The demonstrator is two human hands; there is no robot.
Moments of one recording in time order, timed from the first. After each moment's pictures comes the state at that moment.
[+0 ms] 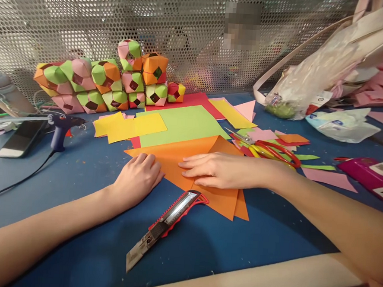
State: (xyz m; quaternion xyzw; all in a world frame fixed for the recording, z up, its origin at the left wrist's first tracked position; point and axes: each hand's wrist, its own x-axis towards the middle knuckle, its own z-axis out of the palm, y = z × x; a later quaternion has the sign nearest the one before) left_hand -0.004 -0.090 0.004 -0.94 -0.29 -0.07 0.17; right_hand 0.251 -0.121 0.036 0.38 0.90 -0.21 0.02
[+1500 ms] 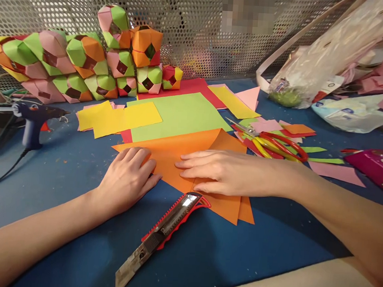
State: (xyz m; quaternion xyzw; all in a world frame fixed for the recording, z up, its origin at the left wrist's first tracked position) left_hand -0.009 -0.083 0.002 -0.95 -0.26 -0.13 0.11; right_hand 0.252 -0.130 0.036 0.36 0.92 -0.18 -0.02
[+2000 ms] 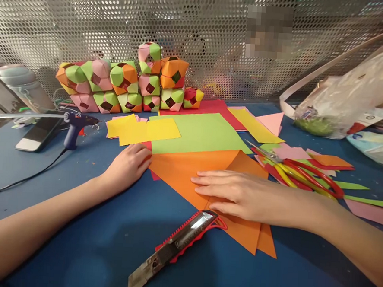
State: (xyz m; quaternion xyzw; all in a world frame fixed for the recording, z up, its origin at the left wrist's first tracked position) left_hand -0.042 -0.045 0.003 -0.91 -0.37 -0.17 0.00; right_hand 0.258 -0.129 0.017 0.34 0.92 -0.16 -0.08
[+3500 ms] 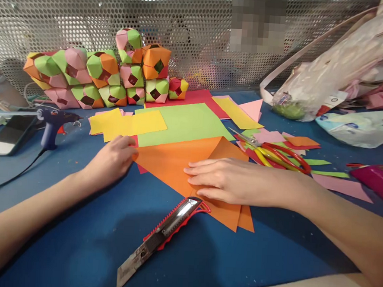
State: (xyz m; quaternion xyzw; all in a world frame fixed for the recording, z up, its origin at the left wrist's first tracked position) left_hand -0.050 -0.033 0.011 -0.95 -0.26 -0.19 0.04; right_hand 0.252 -0.135 0.038 0.35 0.93 -0.14 -0.01
